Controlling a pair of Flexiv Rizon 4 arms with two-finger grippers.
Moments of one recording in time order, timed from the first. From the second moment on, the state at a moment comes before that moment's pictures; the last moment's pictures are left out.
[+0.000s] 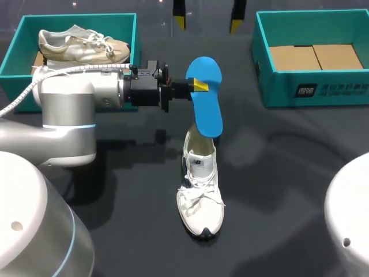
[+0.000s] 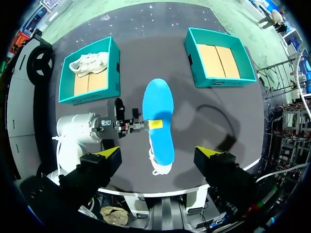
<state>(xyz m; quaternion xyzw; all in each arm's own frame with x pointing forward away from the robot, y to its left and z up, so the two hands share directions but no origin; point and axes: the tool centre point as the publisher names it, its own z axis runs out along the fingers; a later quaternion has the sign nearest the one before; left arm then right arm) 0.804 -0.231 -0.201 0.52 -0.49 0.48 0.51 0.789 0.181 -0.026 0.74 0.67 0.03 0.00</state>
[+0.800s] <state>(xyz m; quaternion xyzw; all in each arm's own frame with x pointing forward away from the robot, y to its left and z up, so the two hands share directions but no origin) 0.804 -0.231 -0.201 0.52 -0.49 0.48 0.51 0.786 0.136 -0.034 0.75 0.63 0.13 -0.13</state>
